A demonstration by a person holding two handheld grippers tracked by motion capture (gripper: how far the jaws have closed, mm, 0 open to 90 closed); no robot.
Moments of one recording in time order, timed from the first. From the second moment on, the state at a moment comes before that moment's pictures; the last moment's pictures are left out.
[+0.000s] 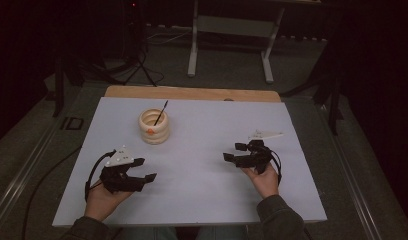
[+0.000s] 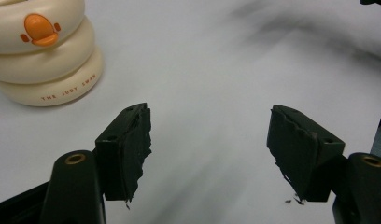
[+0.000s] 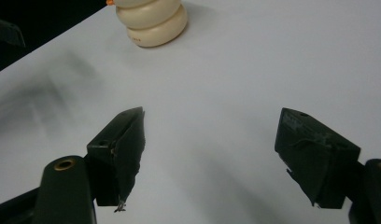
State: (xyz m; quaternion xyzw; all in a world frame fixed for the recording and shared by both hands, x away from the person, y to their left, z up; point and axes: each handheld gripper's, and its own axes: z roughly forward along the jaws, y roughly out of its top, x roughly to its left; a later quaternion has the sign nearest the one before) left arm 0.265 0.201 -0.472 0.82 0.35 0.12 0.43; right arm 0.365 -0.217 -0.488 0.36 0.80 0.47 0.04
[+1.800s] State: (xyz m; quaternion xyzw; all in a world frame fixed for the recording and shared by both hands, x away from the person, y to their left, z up) left arm 0.266 0.201 -0.480 0.83 0.35 0.13 0.41; right arm 0.297 -0.265 -0.490 0.37 0.79 0.49 0.05
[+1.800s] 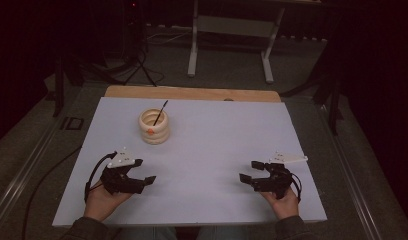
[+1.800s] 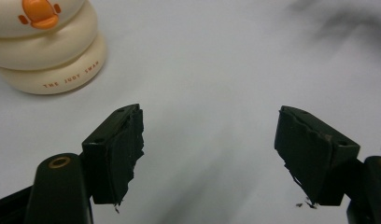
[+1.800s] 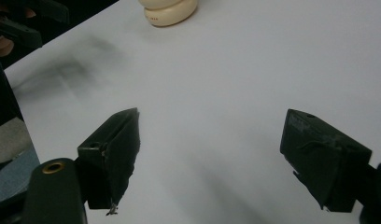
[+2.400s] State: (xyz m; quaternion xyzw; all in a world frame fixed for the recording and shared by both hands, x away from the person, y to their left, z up) left arm 0.268 0.200 -0.480 0.83 0.35 0.12 0.41; right arm 0.295 -0.283 -0.494 0.39 0.78 0.49 0.06
